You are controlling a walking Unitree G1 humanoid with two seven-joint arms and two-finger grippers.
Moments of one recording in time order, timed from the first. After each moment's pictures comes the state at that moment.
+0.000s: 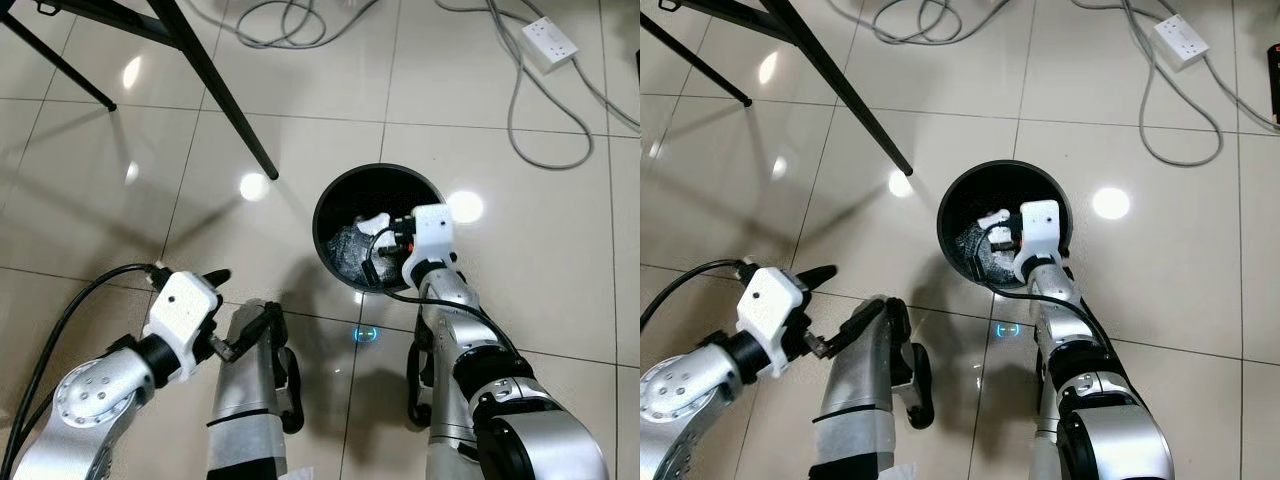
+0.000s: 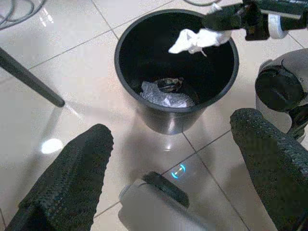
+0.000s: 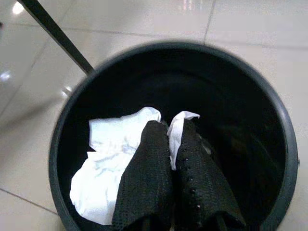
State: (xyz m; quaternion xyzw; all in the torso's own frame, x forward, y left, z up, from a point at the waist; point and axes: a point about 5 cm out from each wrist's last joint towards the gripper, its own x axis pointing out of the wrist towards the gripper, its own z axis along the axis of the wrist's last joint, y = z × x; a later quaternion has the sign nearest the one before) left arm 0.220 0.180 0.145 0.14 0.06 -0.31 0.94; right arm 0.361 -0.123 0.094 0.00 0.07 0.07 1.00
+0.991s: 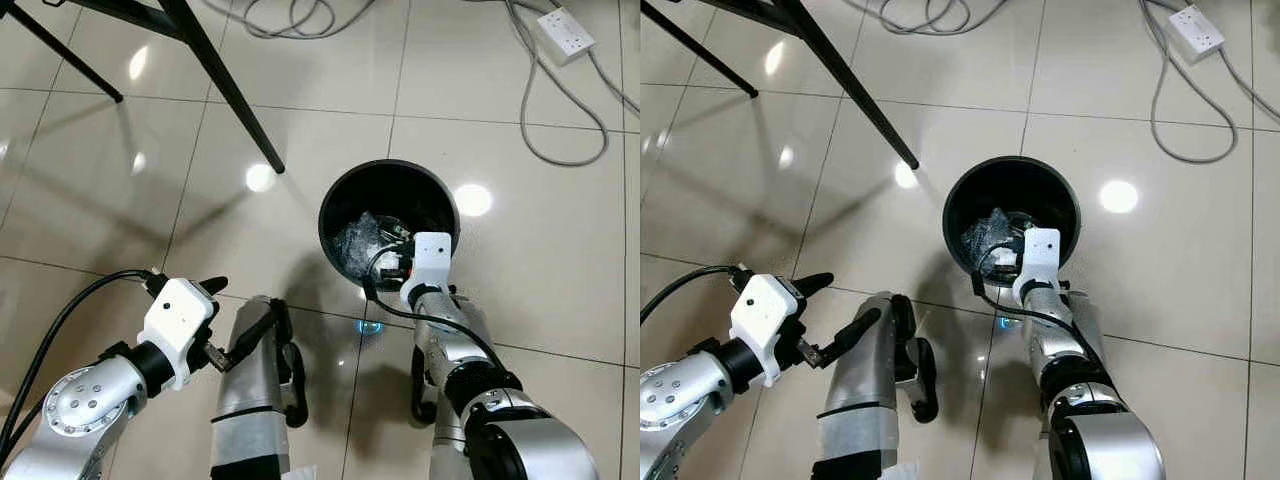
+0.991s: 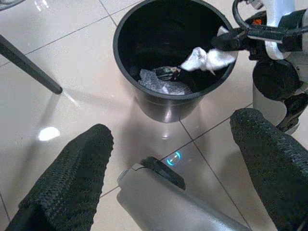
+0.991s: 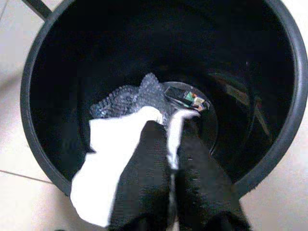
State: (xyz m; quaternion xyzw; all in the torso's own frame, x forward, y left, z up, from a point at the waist) left arm 0.211 0.182 0.146 0.14 0.08 -0.31 0.94; right arm 0.347 -0.124 0.062 0.02 0.13 0.01 0.99
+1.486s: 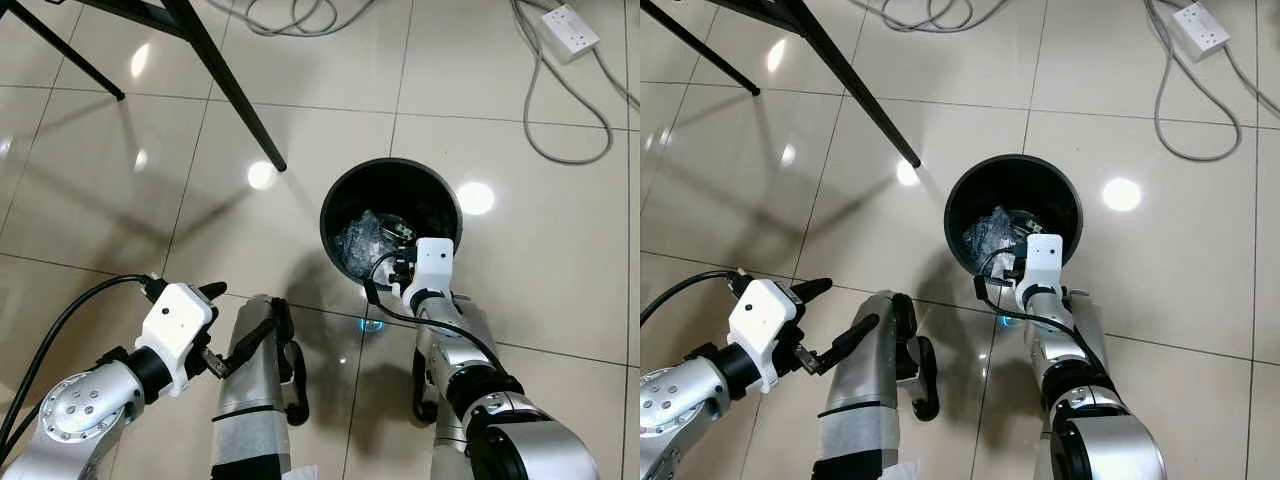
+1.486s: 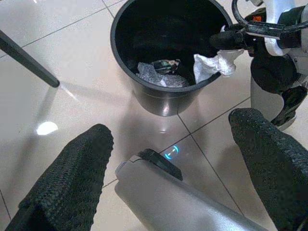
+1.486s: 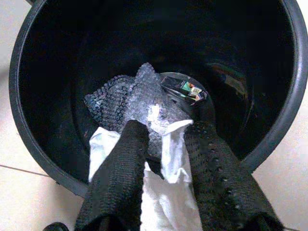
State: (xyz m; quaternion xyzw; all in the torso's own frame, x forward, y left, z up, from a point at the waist) left arm 0.206 0.183 0.144 0.14 0.09 -0.32 0.93; right arm 0.344 -0.126 0.058 0.02 0.14 0.00 0.99
